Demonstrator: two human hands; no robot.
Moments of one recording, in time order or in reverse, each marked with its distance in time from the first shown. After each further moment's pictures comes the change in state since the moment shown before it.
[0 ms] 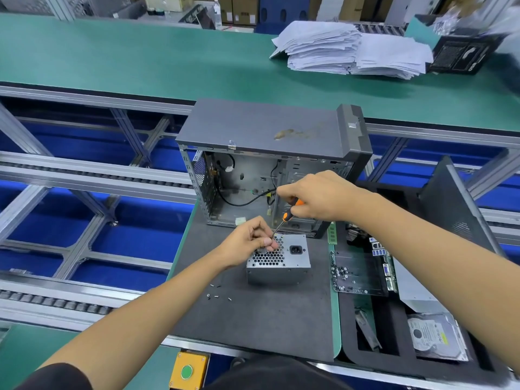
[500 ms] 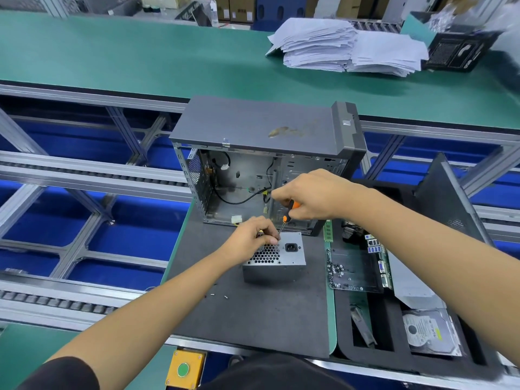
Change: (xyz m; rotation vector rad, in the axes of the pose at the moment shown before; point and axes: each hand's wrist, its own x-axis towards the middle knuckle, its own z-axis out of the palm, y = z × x) left_hand 0.011 0.006 0.014 0.451 0.057 0.100; right_hand -0.002 0.001 -0.004 -0.021 -0.037 -0.119
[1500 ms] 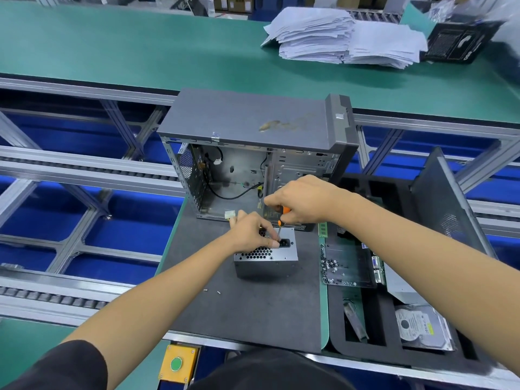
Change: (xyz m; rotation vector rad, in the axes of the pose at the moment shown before) left_hand 0.020 0.020 0.009 0.401 -0.127 -0.246; right_hand 0.005 0.007 0.034 -0.047 -0.053 -0.036
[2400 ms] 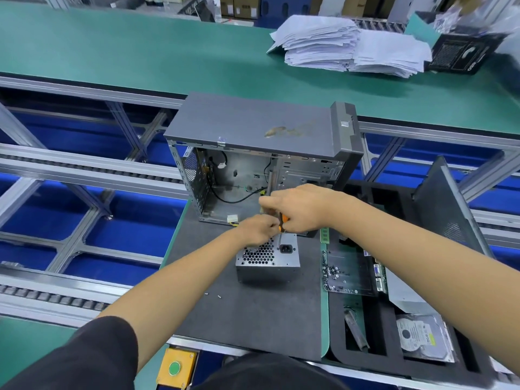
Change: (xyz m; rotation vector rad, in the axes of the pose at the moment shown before) left_hand 0.037 0.001 0.000 0.028 -0.153 -0.018; right_hand 0.009 -0.005 -0.003 0.127 -0.089 -0.021
